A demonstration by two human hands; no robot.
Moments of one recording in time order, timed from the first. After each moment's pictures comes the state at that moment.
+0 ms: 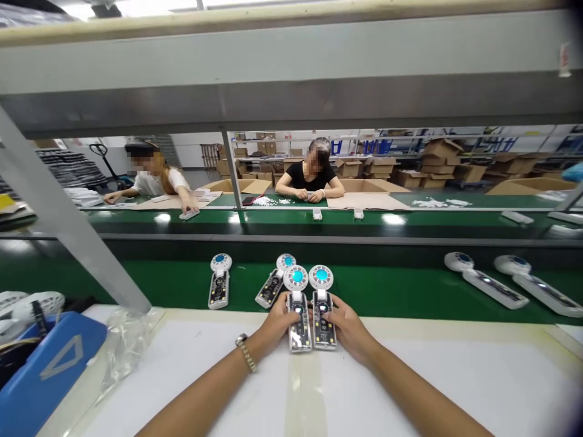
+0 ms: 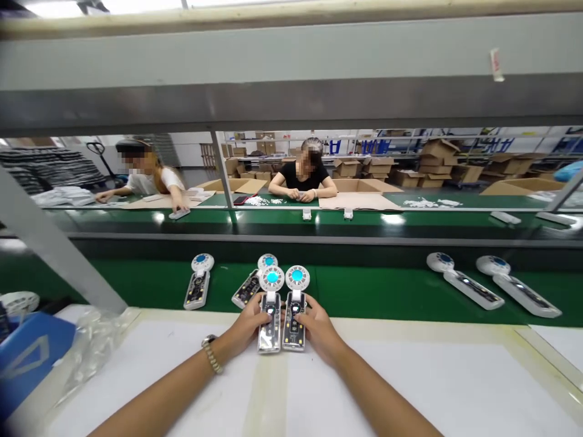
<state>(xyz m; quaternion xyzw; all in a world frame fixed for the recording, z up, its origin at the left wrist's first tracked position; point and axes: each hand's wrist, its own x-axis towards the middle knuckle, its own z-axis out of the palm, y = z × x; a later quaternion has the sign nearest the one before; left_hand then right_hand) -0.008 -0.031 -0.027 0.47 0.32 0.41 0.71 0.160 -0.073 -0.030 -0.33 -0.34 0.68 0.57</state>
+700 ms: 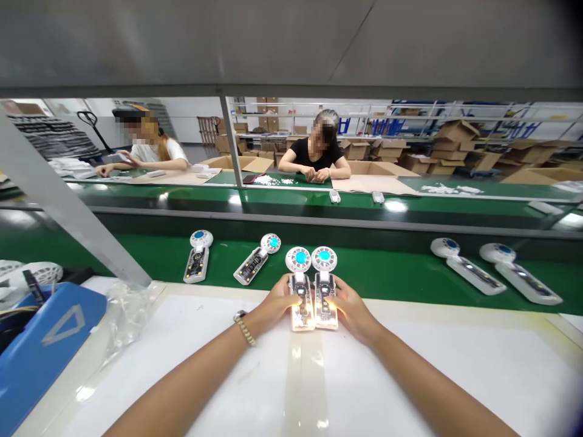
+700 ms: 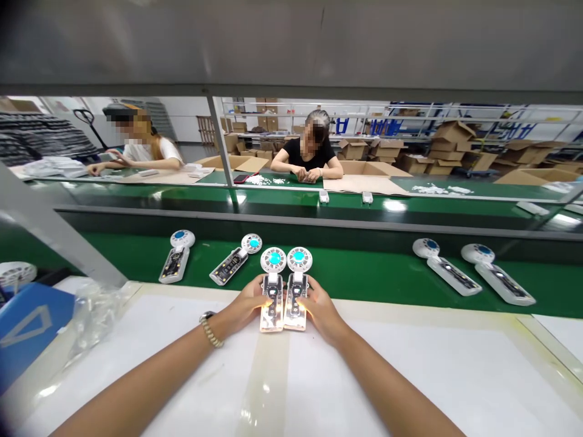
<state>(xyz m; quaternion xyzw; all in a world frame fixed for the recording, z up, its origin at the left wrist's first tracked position) -0.011 -0.035 -0.021 0.46 0.29 0.38 0.75 0.162 -0.078 -0.022 -0.37 -0.37 0.66 0.54</state>
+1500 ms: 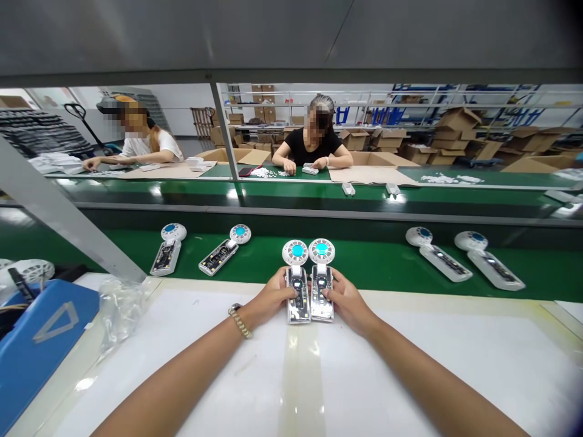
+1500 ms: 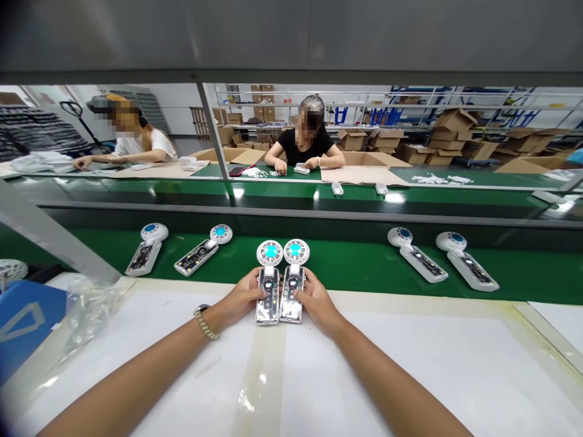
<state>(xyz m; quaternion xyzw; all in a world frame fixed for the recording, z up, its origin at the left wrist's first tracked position) -0.011 -0.033 -0.022 0.45 0.29 0.36 0.76 0.164 -0.077 -0.028 -0.36 -0.37 0.65 0.55</state>
